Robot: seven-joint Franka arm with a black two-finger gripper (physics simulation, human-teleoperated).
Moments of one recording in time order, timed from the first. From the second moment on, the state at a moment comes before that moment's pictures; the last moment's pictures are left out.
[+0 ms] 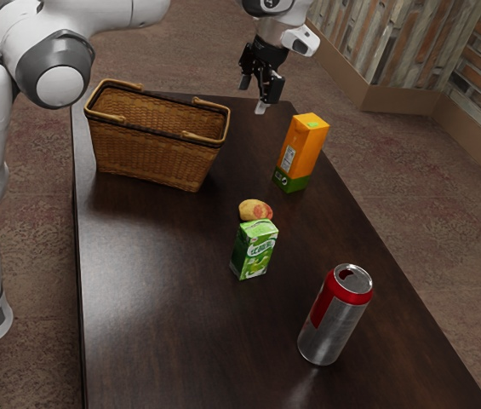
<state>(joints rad) -0.27 0.18 0.58 -1.33 0.01 1.45 0.14</state>
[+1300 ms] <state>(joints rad) -0.05 0.25 0.17 -1.56 -0.12 1.62 0.14</state>
